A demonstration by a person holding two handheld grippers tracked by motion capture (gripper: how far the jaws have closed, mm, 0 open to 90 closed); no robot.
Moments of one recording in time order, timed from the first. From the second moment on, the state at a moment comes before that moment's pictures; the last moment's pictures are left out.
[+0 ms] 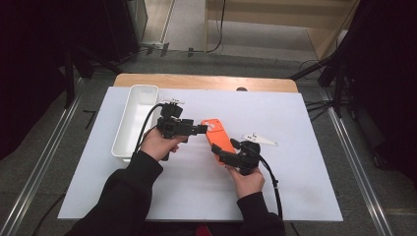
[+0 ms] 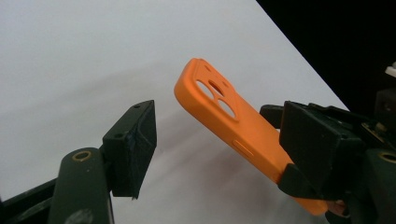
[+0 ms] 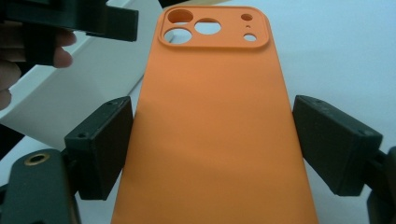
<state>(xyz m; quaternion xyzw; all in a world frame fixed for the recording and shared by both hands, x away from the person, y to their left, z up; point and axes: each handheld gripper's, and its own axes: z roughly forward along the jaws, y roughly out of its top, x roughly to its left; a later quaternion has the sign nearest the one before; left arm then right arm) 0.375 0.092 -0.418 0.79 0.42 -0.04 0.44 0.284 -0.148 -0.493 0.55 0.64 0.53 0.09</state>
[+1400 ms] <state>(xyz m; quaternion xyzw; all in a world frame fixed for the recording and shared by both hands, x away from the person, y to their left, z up) 0.392 0.077 -0.430 0.76 0.50 -0.07 0.42 0.271 -0.132 -0.500 0.54 0.61 0.57 0.08</state>
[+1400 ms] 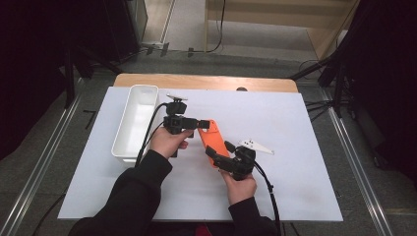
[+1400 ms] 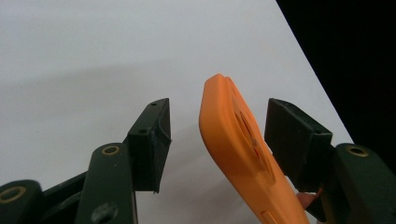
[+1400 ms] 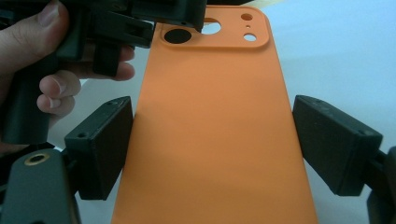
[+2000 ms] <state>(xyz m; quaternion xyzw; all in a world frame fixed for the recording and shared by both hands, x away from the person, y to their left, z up) 0.391 0.074 -0.433 0.75 0.50 -0.08 0.43 0.271 -0.129 -0.501 0.55 0.61 0.57 0.09</state>
